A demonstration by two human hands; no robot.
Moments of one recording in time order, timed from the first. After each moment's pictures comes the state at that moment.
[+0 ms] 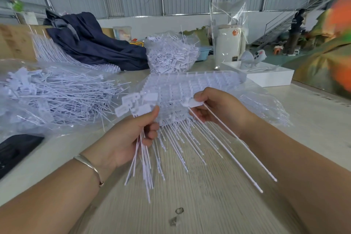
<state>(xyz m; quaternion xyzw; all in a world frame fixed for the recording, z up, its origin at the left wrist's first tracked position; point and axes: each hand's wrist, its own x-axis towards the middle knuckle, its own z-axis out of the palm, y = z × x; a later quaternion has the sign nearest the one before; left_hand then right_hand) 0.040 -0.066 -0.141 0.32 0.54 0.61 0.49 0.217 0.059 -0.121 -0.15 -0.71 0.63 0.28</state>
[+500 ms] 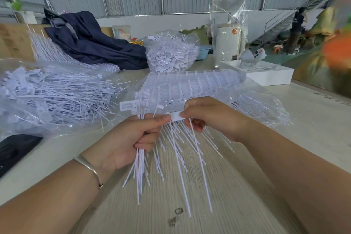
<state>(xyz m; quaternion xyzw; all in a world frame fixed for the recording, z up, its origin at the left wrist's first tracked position) 0.048 -0.074 -0.137 0.40 0.53 0.55 0.50 0.212 0.047 -0.120 -0.23 -0.81 0.49 0.21</state>
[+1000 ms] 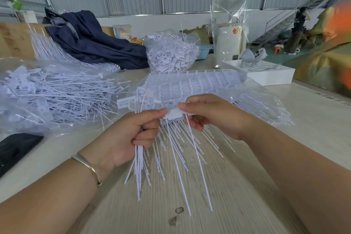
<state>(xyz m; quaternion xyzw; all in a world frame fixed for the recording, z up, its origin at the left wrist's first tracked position) 0.043 -0.072 -0.135 0.38 0.50 0.58 0.52 0.217 0.044 -0.116 -0.19 -0.82 0.50 0.21</state>
